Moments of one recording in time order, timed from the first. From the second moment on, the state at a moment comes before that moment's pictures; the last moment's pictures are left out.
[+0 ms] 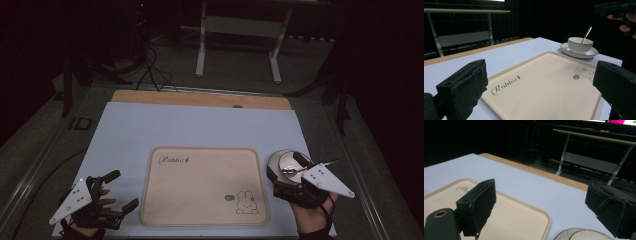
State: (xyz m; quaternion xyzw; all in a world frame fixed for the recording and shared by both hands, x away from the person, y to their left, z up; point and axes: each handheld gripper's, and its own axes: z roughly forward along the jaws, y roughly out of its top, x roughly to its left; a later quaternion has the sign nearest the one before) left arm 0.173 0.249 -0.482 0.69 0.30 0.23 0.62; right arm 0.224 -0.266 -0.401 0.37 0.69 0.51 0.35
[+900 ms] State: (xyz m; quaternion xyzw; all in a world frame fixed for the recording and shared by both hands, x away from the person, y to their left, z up) left arm 0.174 0.248 -0.482 0.69 0.29 0.22 0.62; right arm 0.256 -0.330 -0.358 0.40 0.66 0.53 0.36
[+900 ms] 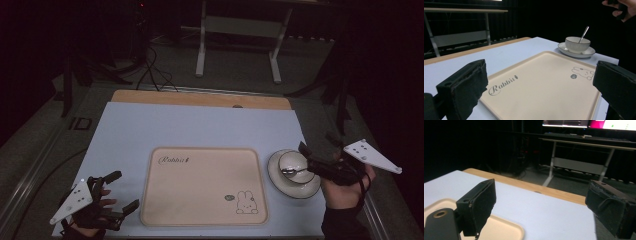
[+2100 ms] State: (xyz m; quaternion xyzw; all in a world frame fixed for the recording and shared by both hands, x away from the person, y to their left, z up) left arm 0.174 0.246 -0.483 0.70 0.29 0.22 0.62; right arm 0.267 -0.422 -0.424 0.53 0.62 0.46 0.34
